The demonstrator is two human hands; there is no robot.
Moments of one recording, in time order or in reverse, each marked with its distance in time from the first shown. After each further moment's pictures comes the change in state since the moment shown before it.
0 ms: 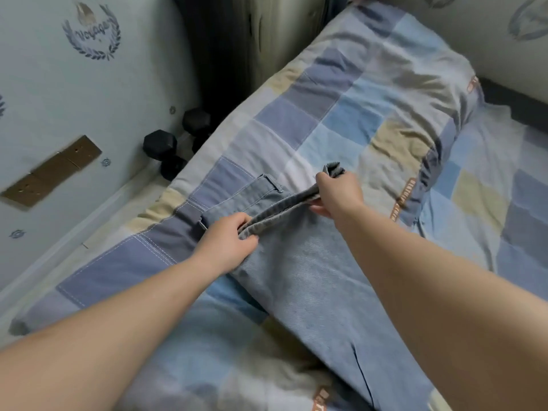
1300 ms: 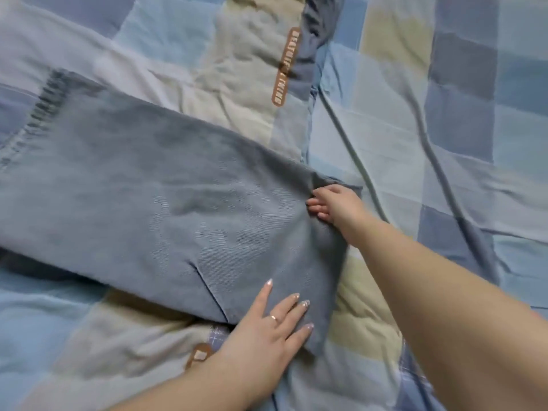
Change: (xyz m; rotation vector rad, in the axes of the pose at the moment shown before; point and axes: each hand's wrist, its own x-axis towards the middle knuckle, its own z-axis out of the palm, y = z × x) left_hand -0.108 0.027 0.306 1.168 -0.887 0.959; right_hand 0.049 0.293 -0.181 0.165 0.002 0.262
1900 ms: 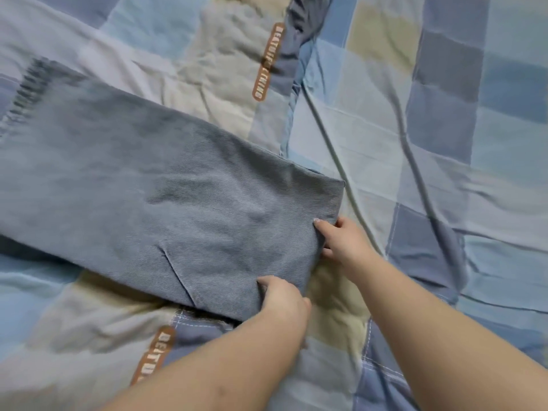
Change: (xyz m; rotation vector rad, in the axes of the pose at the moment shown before) left_hand 0.086 0.034 -0.066 -0.072 -0.293 -0.222; right_hand -0.027 0.069 -0.048 0.021 0.038 0.079
